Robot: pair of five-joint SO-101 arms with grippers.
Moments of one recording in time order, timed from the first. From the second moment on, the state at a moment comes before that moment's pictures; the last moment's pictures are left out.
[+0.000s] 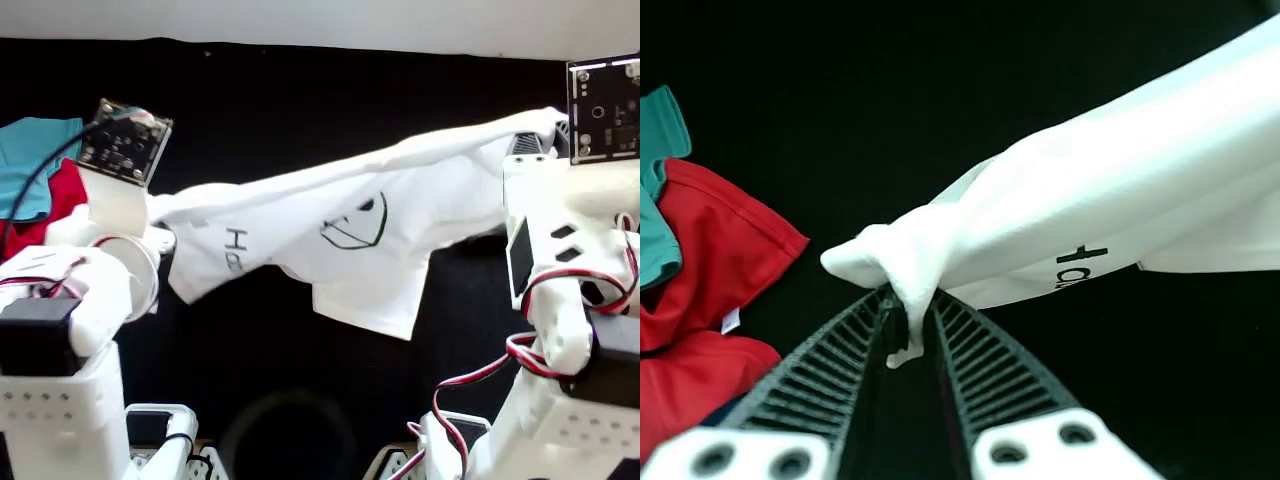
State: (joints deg) left arm -7.2 -48.3 15.4 90.1 -16.1; right arm 4.0 -36.5 -18.8 81.4 18.9
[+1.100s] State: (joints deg) left arm 2.0 -47.7 66.7 62.1 -2.3; right arm 4.3 -43.1 25.3 66.6 18.9
